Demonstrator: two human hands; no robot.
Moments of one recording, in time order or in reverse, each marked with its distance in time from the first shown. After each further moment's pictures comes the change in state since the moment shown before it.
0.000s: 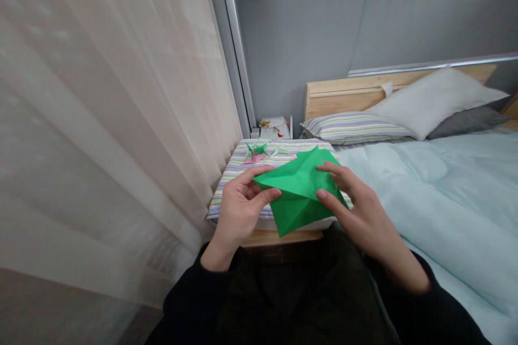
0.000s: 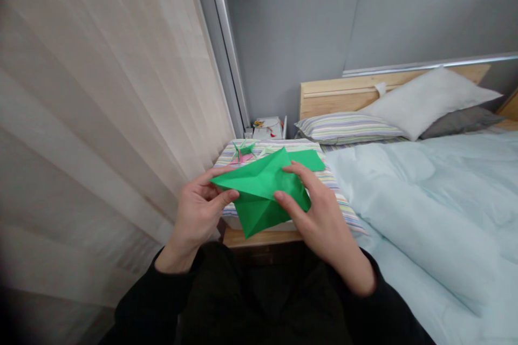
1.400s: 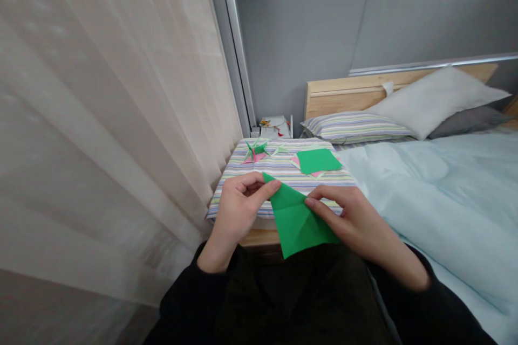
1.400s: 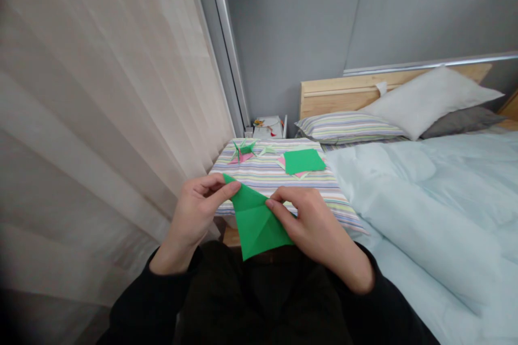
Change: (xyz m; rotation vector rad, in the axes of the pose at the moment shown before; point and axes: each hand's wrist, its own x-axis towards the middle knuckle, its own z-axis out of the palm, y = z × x) left_hand 0.000 0.017 0.003 0.229 -0.028 -0.045; right_hand 0.004 -0.019 0.001 -0.081 -0.295 -0.095
